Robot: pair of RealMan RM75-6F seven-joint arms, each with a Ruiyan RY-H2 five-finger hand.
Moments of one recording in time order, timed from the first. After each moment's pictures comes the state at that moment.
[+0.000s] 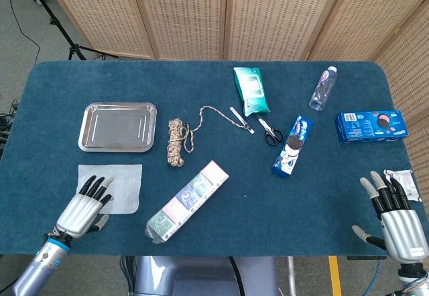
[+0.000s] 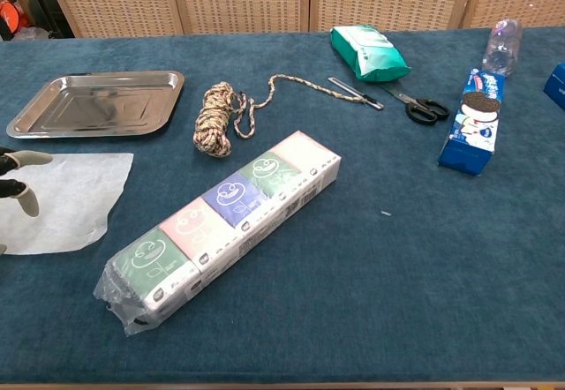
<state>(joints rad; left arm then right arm) -0.28 -1.34 0.10 -1.51 1.58 1.21 0.36 0.02 -1.14 0.01 -1.55 -1.70 1.64 0.03</state>
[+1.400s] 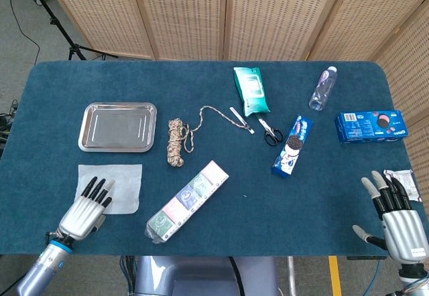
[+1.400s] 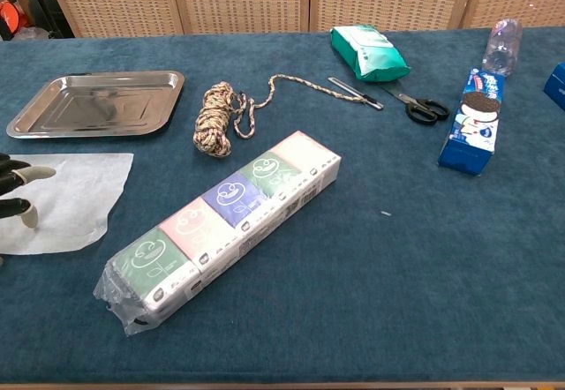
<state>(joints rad) -0.27 -1.42 0.11 -1.37 1.62 1.24 0.52 0.02 -1.14 0.01 -1.55 -1.70 1.65 0.04</state>
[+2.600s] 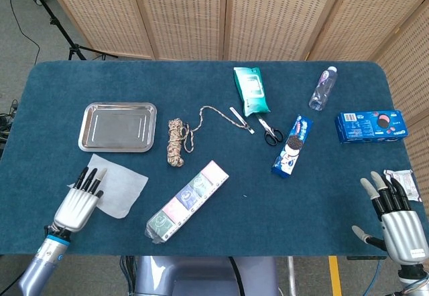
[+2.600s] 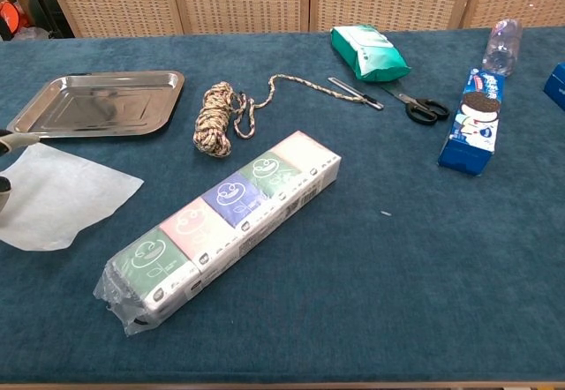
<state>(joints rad) -0.25 -1.48 0.06 -1.28 1.61 1.32 0.50 0.01 -1.15 0.01 -1.54 -1.71 1.66 0.04</state>
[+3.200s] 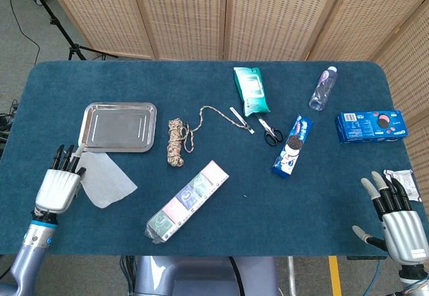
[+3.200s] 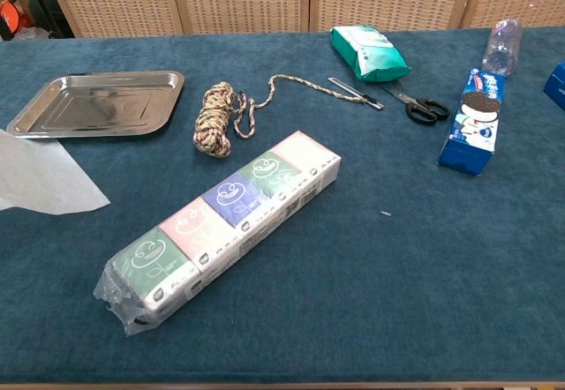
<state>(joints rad) -0.27 -1.42 -0.07 -1.33 1.53 1.38 0.45 0.01 -1.15 0.01 -1.54 -1.71 1.66 0.05</state>
